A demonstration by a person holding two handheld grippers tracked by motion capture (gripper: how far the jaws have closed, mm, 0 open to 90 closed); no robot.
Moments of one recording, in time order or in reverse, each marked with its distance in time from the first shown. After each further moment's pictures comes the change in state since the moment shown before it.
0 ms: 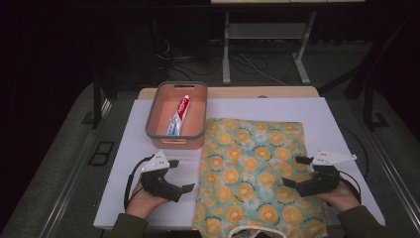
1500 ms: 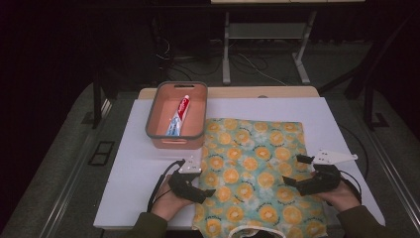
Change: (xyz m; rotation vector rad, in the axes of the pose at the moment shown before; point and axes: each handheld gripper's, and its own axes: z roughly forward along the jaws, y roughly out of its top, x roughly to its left) left arm -0.022 -0.001 0.070 0.202 -0.010 0.032; right arm -0.001 0.000 -0.001 -0.004 -0.024 0.010
